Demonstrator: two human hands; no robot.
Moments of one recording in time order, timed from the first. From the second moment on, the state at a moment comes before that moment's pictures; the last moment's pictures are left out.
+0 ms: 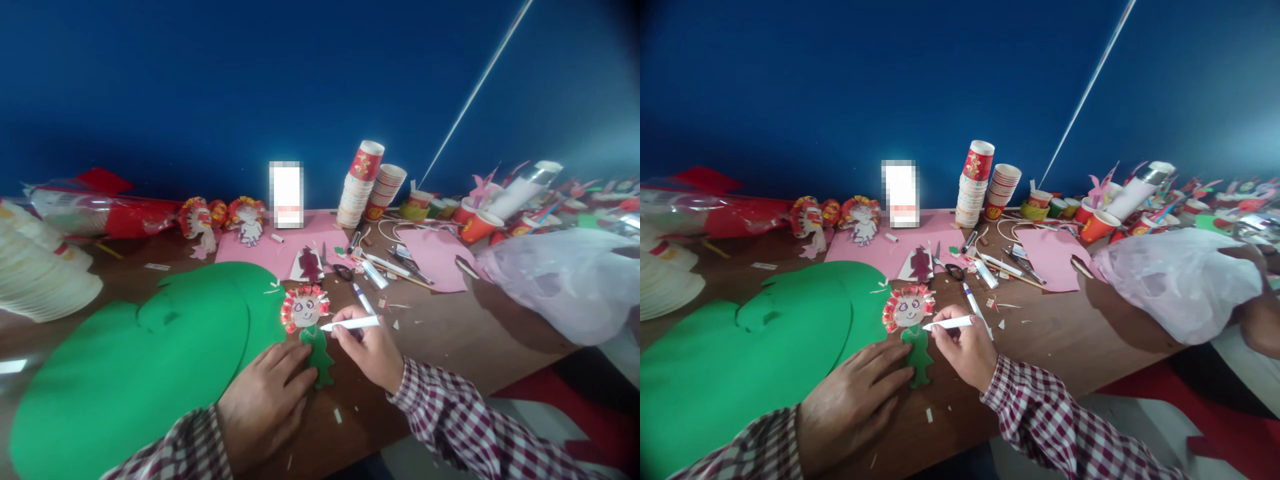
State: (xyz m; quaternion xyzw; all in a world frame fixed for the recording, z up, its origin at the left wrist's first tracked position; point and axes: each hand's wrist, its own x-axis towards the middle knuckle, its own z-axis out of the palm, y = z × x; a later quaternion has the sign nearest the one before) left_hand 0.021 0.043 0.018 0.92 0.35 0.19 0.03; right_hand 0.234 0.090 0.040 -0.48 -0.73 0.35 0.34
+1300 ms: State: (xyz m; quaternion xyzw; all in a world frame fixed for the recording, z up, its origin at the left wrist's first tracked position) left_hand 0.021 0.044 0.015 0.92 0.35 0.19 0.04; right_hand 0.234 0.090 0.039 -0.48 -0.72 0.35 0.34
